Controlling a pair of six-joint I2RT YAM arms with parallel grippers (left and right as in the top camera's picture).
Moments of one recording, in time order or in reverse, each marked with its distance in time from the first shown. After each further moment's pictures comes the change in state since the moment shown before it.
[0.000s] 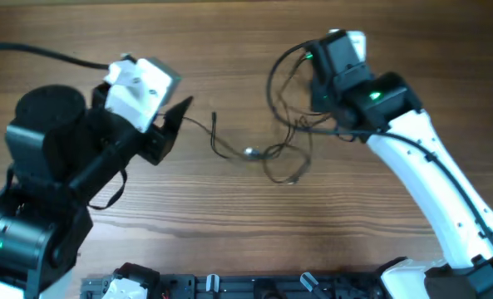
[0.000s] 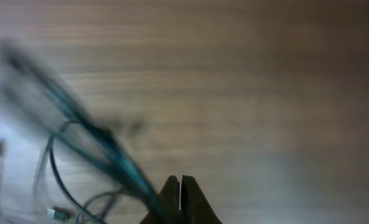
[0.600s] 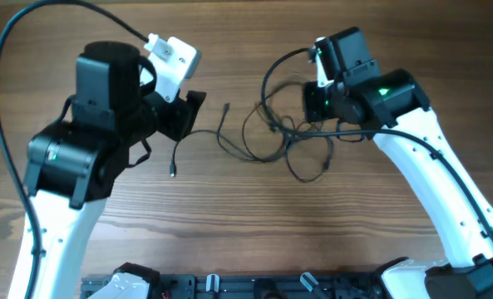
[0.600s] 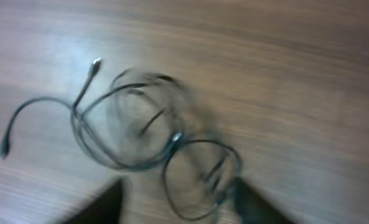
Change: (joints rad) left arm 0.000 0.208 0.000 -0.084 0.001 -0.068; right arm -0.027 0.000 0.000 -0.005 -0.390 -0.246
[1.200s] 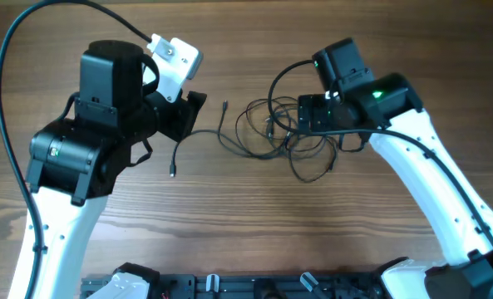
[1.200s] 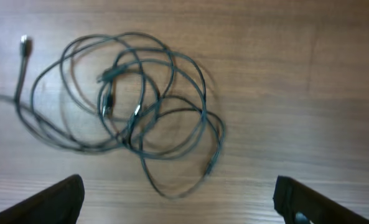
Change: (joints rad) left arm 0.000 0.008 0.000 -0.016 0.006 -0.008; right arm 0.009 0.002 -0.087 -0.063 0.153 0.212
